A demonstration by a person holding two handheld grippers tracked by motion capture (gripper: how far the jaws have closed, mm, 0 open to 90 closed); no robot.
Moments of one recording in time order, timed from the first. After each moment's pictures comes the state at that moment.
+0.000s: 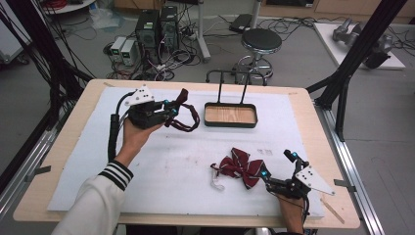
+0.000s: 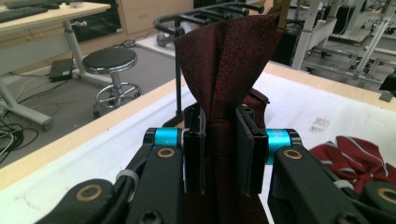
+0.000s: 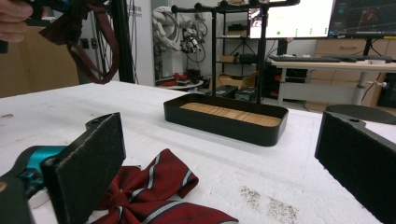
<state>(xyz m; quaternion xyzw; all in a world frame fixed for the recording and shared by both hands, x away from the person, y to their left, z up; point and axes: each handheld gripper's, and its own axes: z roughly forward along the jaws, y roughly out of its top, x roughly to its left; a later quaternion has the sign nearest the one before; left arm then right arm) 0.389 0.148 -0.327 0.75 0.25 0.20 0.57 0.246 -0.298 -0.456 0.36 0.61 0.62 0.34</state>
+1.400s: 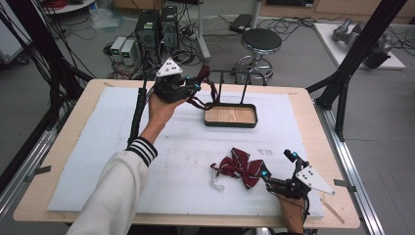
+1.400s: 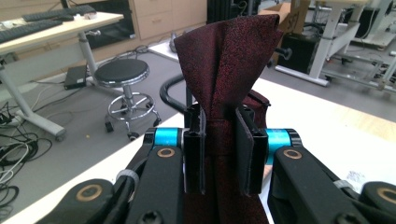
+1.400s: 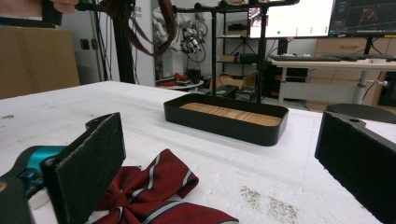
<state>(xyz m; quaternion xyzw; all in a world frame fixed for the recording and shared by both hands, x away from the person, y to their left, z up) 0.440 0.086 -0.288 0.75 0.27 0.22 0.56 0.247 -0.299 -0.456 0.36 0.61 0.62 0.34</state>
